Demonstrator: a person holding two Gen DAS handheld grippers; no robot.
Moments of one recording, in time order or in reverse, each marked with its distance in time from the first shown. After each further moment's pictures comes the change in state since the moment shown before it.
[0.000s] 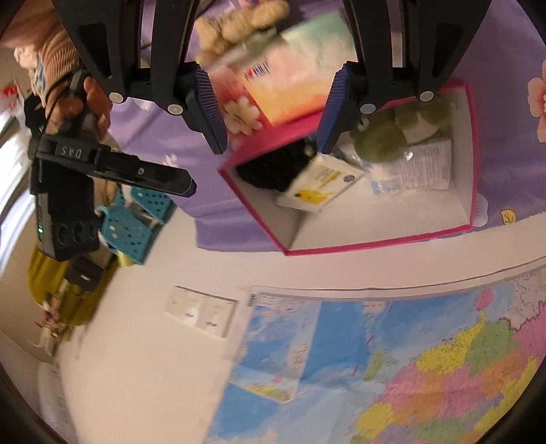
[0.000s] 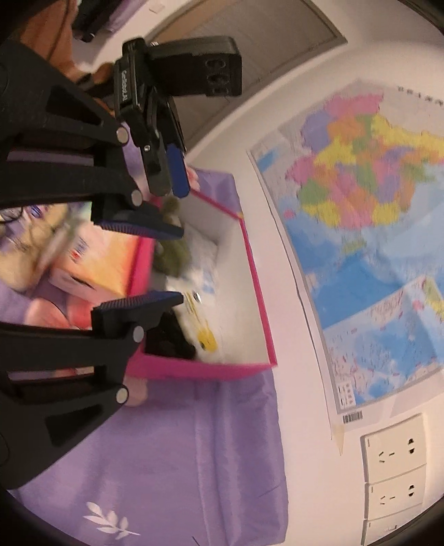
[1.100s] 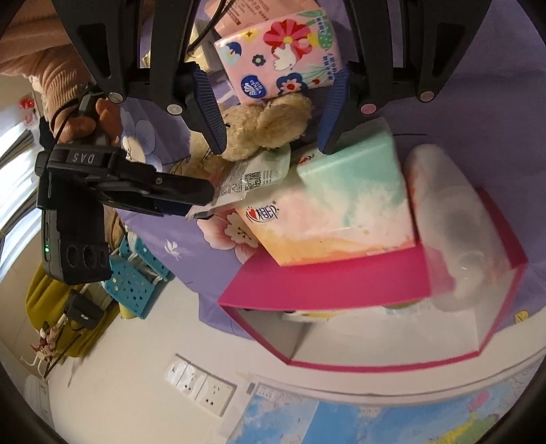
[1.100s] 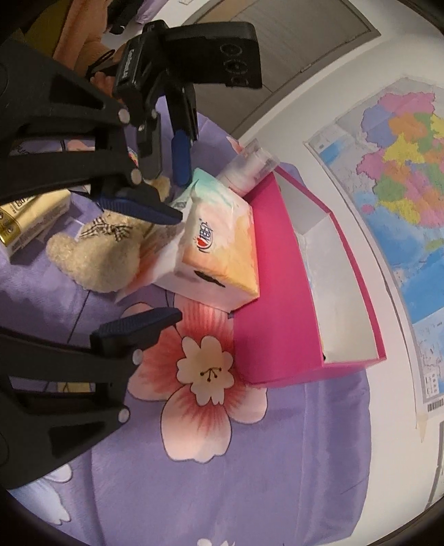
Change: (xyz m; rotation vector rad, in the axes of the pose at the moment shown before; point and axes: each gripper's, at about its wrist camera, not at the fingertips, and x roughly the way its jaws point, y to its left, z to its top) left arm 0.036 0.002 -0.103 -0.059 0.216 -0.049; right arm 0.038 -0.010 -0.101 -0.015 0.161 -0.046
